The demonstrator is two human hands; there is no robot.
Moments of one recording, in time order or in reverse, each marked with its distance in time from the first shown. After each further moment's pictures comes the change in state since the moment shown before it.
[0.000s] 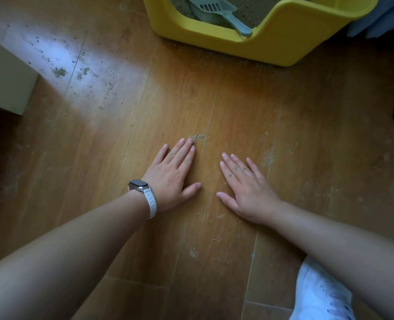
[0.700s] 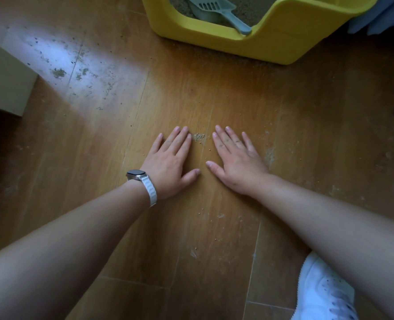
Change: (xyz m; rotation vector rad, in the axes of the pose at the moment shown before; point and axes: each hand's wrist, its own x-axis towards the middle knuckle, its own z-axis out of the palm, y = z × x) left_hand 0.016 -0.009 -0.009 -0.015 0.065 -0.079; right_hand 0.053 0.000 -0.032 0.099 0.037 0.111
